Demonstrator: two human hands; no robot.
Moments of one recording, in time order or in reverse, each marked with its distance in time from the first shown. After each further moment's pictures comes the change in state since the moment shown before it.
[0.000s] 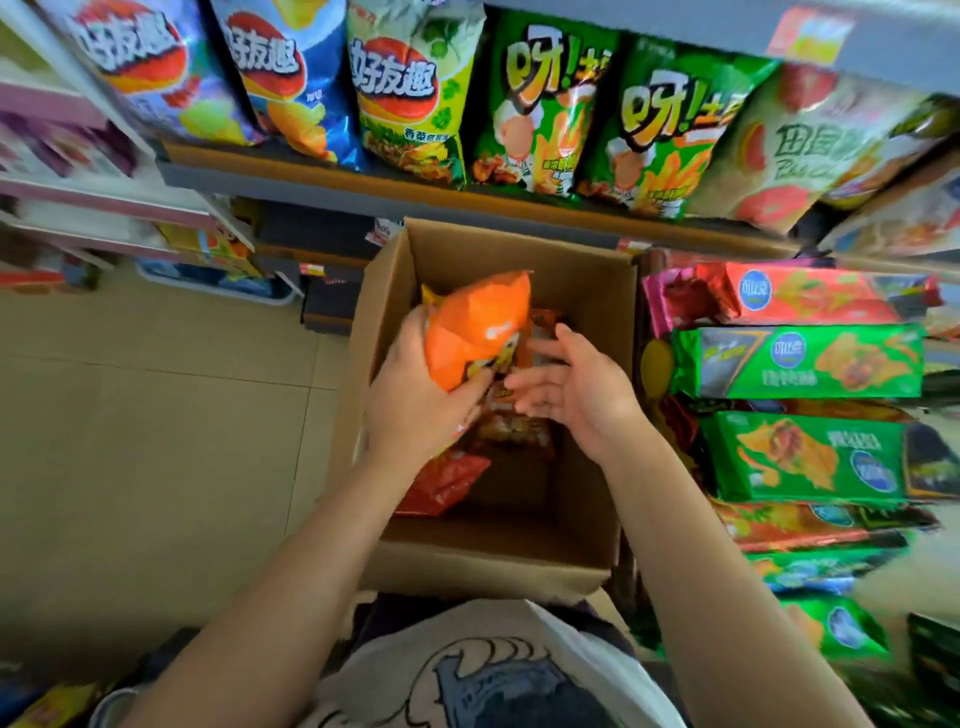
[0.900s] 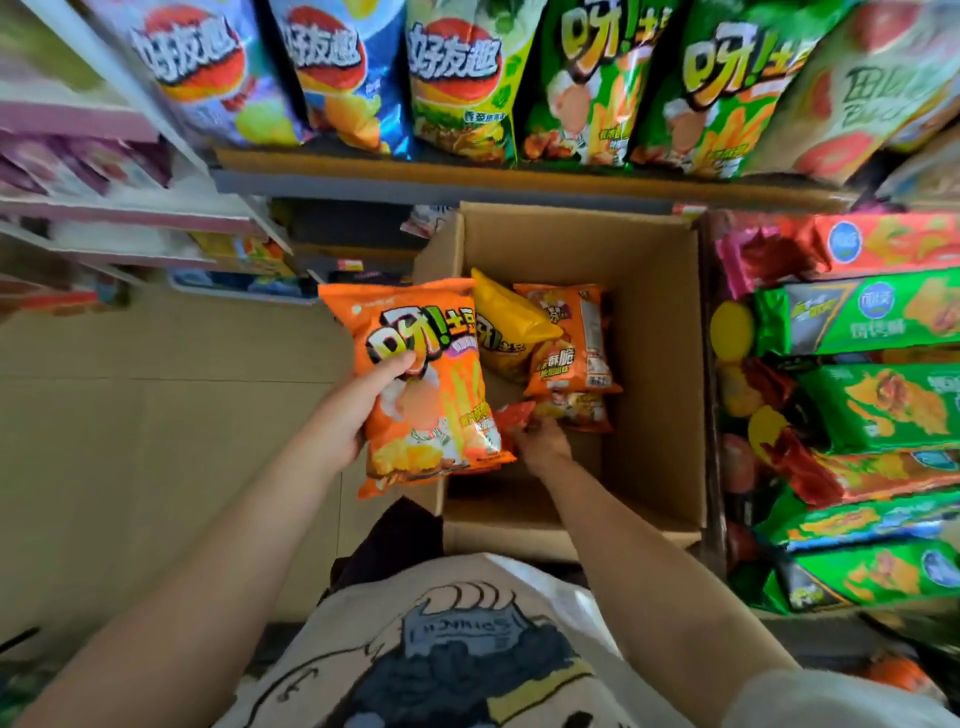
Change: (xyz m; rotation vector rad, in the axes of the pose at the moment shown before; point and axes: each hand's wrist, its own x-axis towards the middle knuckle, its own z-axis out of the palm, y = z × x) left_hand 0.029 -0.102 -0.107 -0.770 -0.469 -0.684; right_hand 0.127 0.215 0.065 -0.579 0.246 0.204
